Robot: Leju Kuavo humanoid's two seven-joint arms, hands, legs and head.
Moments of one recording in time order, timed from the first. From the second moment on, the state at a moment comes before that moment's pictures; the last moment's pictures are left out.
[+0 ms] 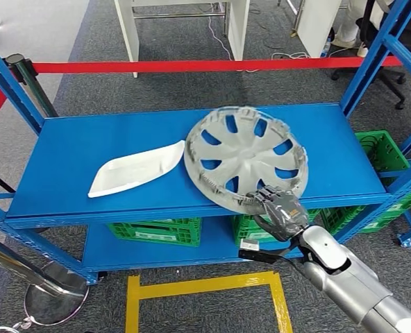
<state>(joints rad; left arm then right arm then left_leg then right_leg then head) -0.08 0.02 -0.28 -0.20 0.20 0.09 -0.12 -0.24 -0.46 0.55 -1.29 1.10 -0.46 -0.10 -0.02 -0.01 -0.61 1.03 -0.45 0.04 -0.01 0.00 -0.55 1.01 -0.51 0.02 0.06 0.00</state>
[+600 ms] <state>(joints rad) -0.08 0.02 -0.28 -0.20 0.20 0.09 -0.12 -0.26 -0.46 0.57 -1.24 1.08 -0.46 -0.10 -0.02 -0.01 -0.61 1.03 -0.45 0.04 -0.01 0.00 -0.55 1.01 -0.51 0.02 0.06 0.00</state>
